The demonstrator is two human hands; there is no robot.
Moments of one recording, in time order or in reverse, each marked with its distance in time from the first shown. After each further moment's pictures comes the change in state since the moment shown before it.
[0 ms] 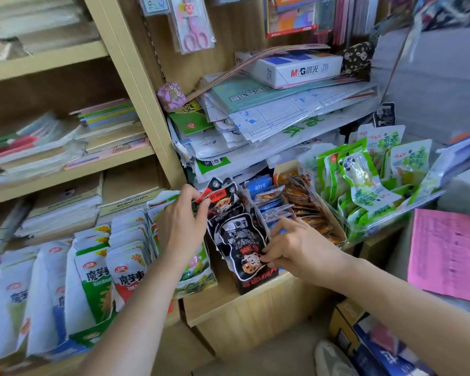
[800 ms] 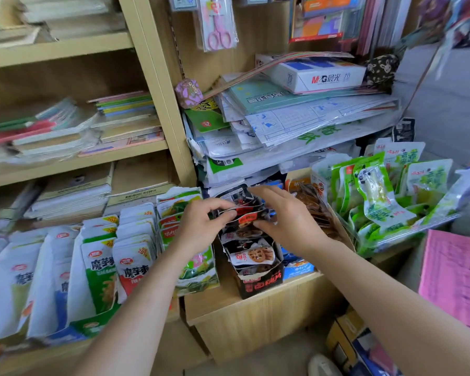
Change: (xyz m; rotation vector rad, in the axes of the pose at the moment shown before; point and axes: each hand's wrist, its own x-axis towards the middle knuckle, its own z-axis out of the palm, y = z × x) left_hand 0.007 0.000 0.006 -0.474 -0.358 -0.122; right_hand 0.064 -0.003 -0.015 0.213 0.247 0.179
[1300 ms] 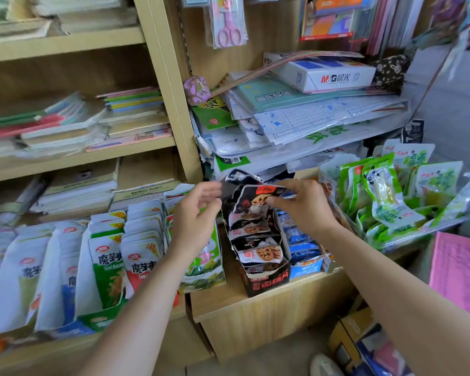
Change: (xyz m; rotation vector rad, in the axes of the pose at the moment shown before) left_hand -0.014 0.000 -0.013 -0.183 0.242 0.005; right_hand 0.022 0.013 -0.006 0.301 0.141 0.293
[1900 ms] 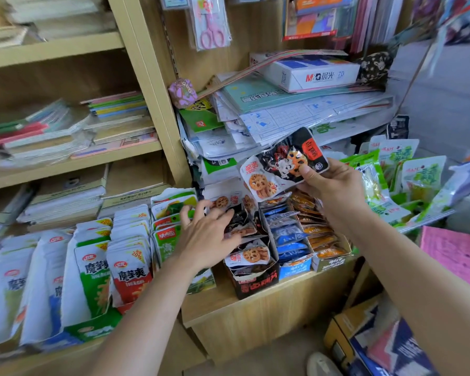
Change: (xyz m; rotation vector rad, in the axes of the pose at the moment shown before) left_hand -0.003 -0.009 0.034 1.025 -0.492 0.121; right_hand -0.005 0.002 -0.058 0.762 0.254 0.178
